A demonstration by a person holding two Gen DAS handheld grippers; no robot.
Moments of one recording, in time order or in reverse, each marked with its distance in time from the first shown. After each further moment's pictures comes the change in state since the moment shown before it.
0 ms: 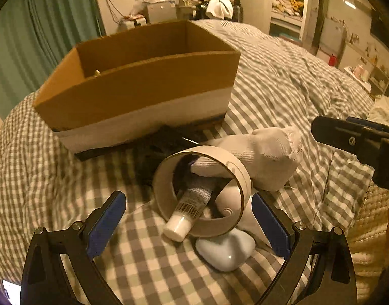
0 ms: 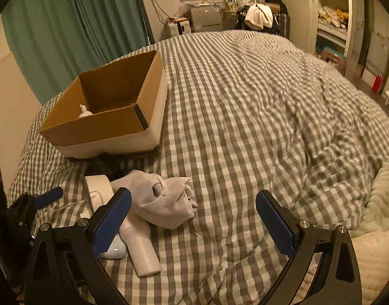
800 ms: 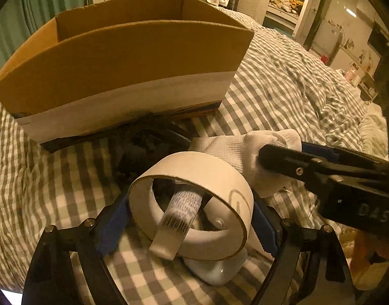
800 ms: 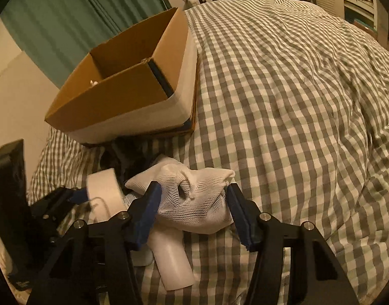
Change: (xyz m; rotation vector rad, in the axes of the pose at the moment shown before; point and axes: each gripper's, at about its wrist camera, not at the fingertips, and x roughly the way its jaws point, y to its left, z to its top) left arm 0.020 0.017 0.001 -0.055 0.078 -0.129; right arm 0.061 0.012 -0.007 0.019 0.134 0.201
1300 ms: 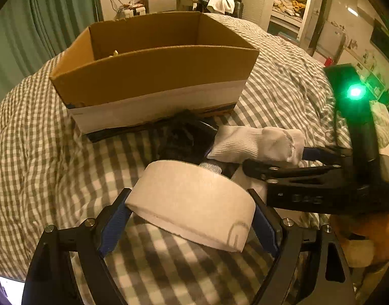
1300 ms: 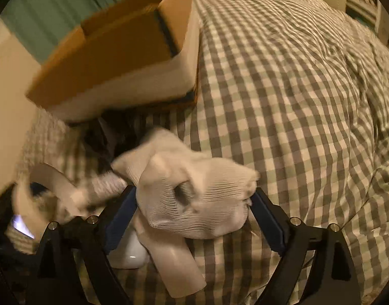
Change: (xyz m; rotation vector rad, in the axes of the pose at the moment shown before) left arm -0.046 0.016 -0.018 0.015 -0.042 0.062; right arm 0.034 0.024 -0.006 -0.050 0.101 -0.099
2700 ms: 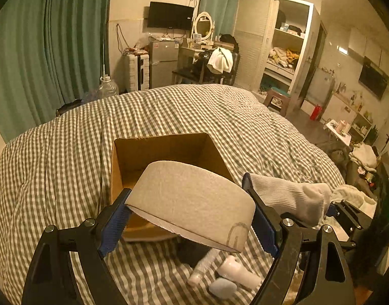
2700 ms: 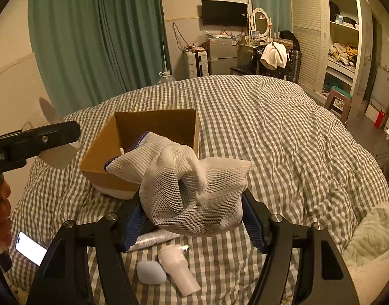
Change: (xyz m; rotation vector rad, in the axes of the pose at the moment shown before) left arm -0.117 0.039 0.143 -0.072 -0.256 -0.075; right arm -0.163 0.038 0.040 -0.086 -0.392 -0.125
